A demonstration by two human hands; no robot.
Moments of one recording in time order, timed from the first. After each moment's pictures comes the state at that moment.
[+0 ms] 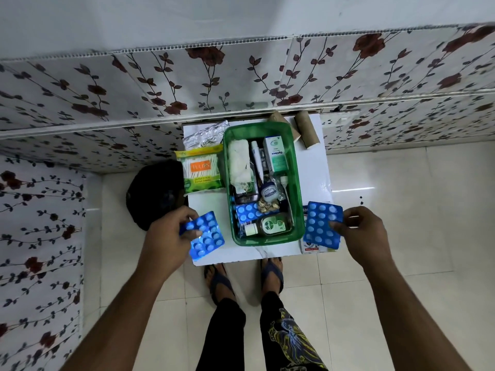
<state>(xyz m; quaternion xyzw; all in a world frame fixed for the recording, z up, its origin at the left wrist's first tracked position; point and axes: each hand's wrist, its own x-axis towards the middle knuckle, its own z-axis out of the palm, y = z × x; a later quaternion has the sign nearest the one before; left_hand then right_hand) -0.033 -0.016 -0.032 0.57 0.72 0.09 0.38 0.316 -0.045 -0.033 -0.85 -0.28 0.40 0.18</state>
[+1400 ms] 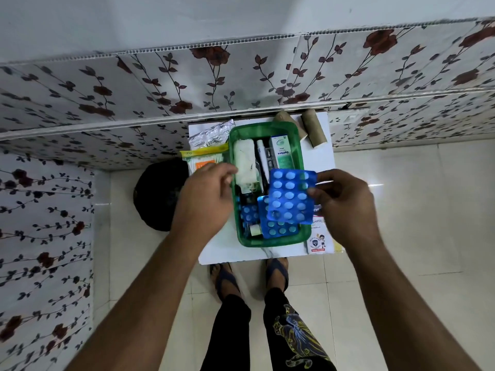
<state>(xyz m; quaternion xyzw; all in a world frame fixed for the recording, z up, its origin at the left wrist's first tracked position) 0.037 0.046 0.018 0.68 0.65 0.16 0.31 0.255 0.014 0.033 -0.77 -0.35 0.45 0.28</state>
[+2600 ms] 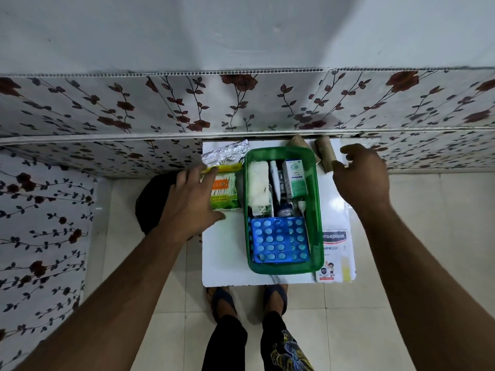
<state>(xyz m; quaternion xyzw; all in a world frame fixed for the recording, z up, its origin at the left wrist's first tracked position) -0.028 0.084 -0.041 0.73 0.64 -0.07 0.22 0.277 0.110 -0.013 -0.83 -0.51 0.20 0.14</state>
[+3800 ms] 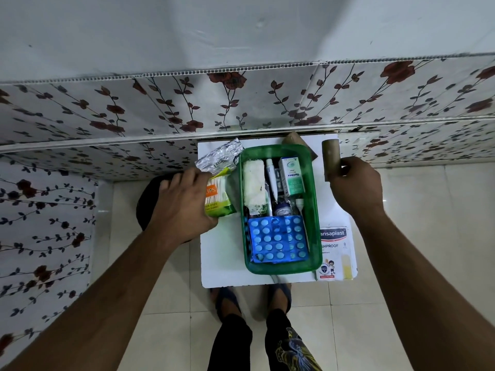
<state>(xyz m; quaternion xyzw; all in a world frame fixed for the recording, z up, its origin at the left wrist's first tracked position) -0.030 0.083 -0.030 0.78 0.61 -0.08 0.14 0.286 0.096 -0.036 -0.83 -0.47 0.26 0.14</state>
